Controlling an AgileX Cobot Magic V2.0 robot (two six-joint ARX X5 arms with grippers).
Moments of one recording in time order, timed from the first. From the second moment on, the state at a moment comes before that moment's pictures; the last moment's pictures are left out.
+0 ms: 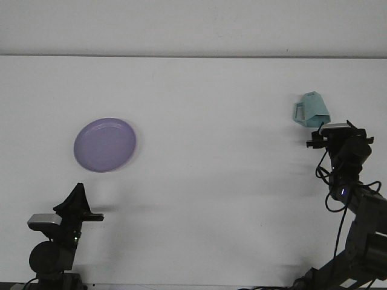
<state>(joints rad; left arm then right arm) -0.04 0.01 0.03 0.17 -0.01 -0.25 -0.36 1.75 0.82 0.74 -0.13 -0.35</state>
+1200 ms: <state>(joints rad) -0.04 0.01 0.03 0.17 -0.01 -0.25 -0.40 2.15 1.26 0.64 -0.45 -0.47</state>
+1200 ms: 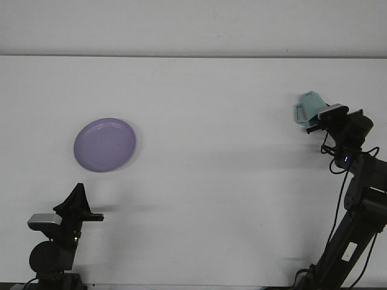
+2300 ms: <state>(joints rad) -0.04 0.01 0.03 0.17 -0.01 -0.25 0.02 1.29 1.26 -0.66 -0.37 0.06</state>
